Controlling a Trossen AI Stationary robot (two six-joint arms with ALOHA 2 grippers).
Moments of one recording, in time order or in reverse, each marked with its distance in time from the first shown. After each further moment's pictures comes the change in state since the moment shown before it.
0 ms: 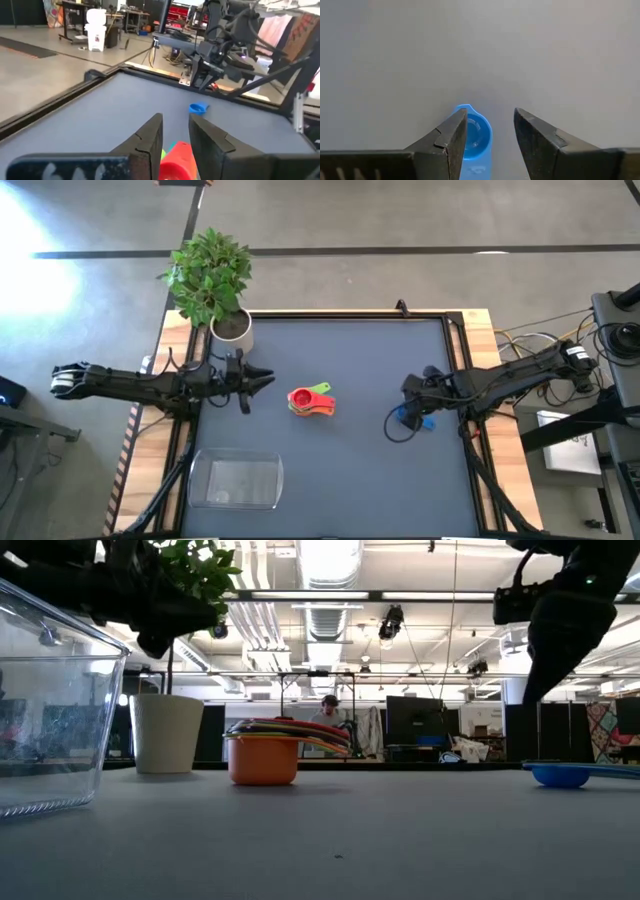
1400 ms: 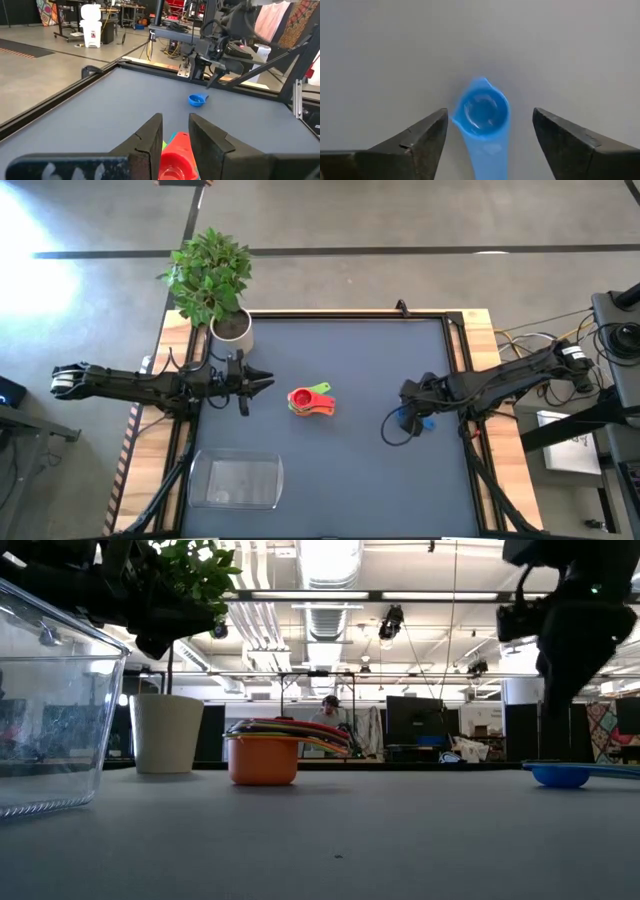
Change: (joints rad) left arm 0.001 -0.015 0.000 -0.048 0.026 0.037; right arm 0.000 0.056 -0.008 0.003 -0.119 0.034
